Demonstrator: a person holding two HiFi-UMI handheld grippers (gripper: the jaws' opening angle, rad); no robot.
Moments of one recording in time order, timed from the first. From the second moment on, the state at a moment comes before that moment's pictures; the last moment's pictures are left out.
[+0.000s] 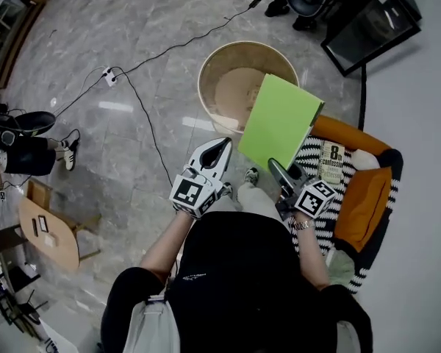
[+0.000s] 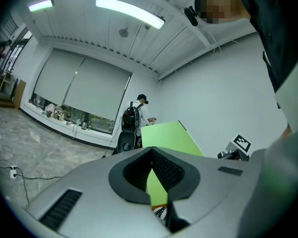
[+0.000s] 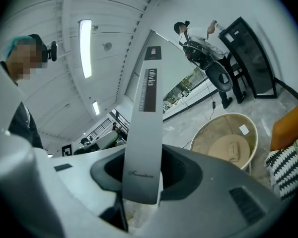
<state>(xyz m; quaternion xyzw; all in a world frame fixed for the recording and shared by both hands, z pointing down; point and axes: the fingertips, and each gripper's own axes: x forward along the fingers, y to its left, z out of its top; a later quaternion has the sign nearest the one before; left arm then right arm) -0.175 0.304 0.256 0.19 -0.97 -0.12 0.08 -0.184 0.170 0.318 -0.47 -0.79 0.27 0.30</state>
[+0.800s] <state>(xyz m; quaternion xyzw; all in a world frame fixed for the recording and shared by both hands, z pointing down) -0.224 0.290 0.241 0.06 -0.99 -0.11 0.07 -0.261 0.189 0.370 -0.55 -0.70 0.26 0.36</state>
